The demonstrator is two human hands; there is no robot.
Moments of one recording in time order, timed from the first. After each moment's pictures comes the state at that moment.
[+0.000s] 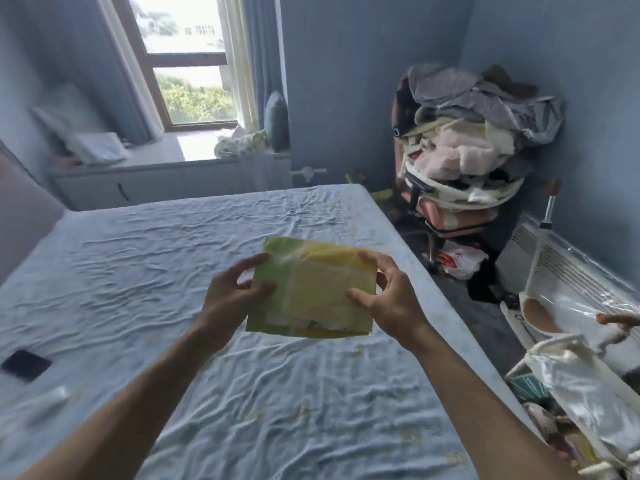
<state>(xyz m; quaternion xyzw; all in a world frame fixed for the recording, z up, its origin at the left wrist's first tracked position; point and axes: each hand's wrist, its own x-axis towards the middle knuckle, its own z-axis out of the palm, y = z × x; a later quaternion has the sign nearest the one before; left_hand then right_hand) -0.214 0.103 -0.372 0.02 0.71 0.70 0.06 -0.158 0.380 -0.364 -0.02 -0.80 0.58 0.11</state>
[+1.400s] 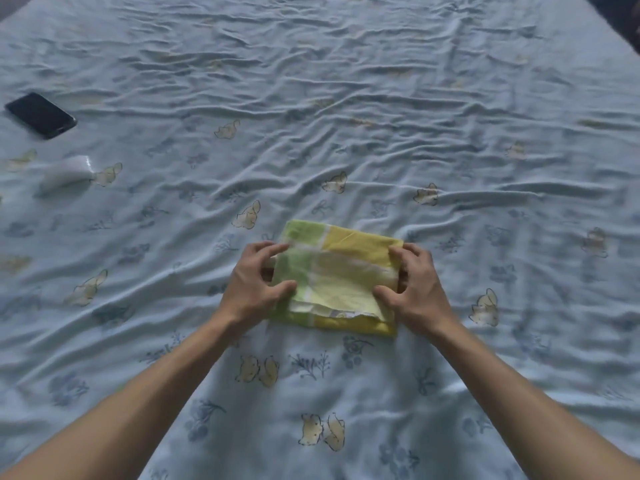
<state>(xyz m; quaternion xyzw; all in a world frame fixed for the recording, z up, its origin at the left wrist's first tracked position) -0.199 -0.184 -0.927 -0.05 0.87 0.49 0.05 -0.221 0.113 -0.912 0.02 -0.92 0.39 -0.08</state>
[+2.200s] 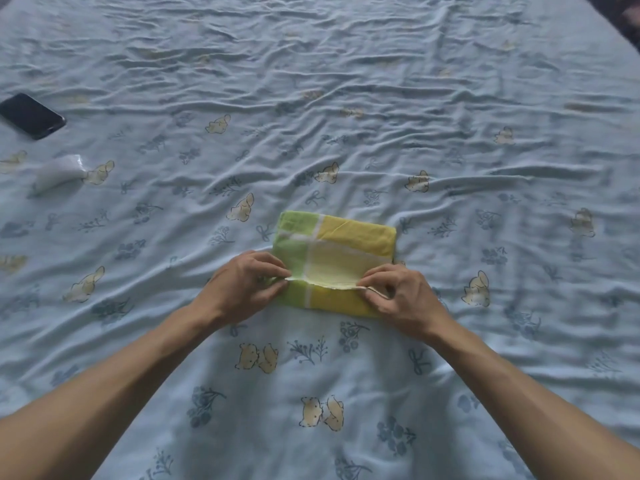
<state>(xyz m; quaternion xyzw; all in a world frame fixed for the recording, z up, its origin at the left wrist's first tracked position) -0.199 -0.206 -0.925 0.16 0.94 0.32 0.03 -0.195 0.109 -0.908 0.12 -0.92 0.35 -0.09</state>
